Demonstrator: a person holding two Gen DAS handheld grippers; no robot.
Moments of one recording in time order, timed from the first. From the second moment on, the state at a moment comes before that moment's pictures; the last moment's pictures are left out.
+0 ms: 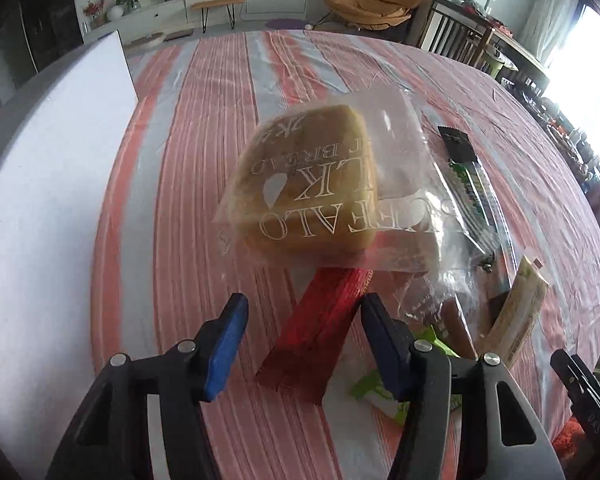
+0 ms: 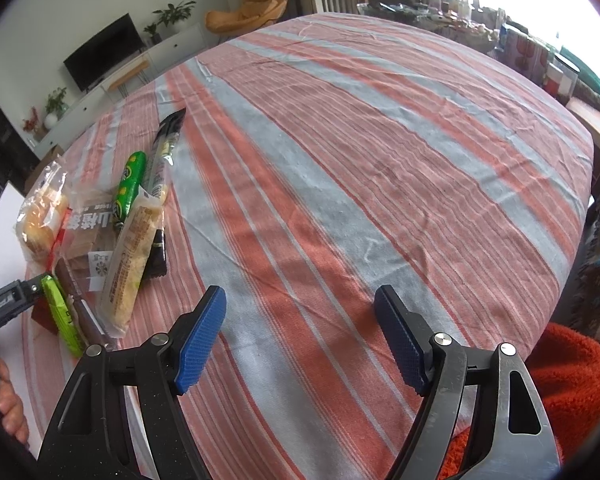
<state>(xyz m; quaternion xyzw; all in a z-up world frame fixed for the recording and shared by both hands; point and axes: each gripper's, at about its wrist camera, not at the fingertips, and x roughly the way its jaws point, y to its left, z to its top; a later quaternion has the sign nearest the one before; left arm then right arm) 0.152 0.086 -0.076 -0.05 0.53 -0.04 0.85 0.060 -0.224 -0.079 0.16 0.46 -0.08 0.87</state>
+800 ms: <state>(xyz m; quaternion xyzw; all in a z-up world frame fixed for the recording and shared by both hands) 0.060 0.076 -0.082 0.04 0.53 -0.06 0.85 0.047 -0.267 -0.083 0.33 0.41 -0.03 0.85</state>
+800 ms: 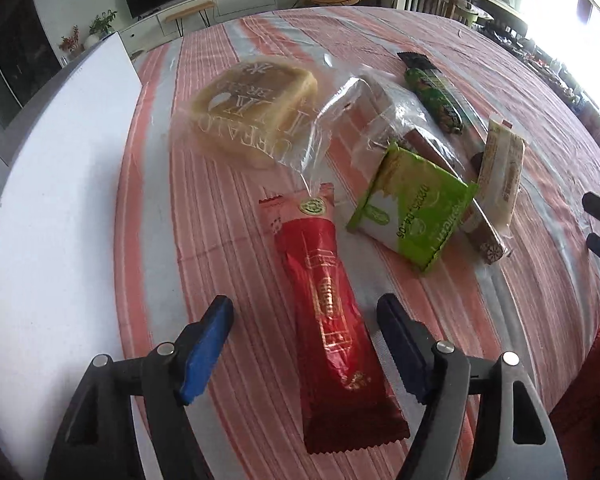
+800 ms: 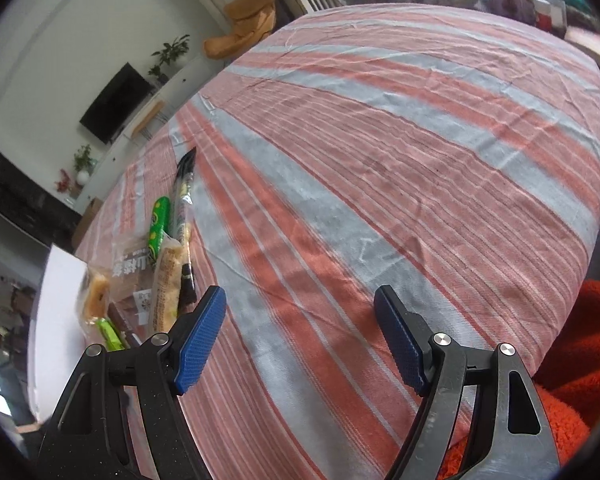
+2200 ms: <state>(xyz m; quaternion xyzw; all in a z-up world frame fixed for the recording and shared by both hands) -0.007 0.096 -0.015 -0.05 0.43 -0.12 0.89 0.045 -0.266 -0.083 0.34 0.41 0.01 0.85</state>
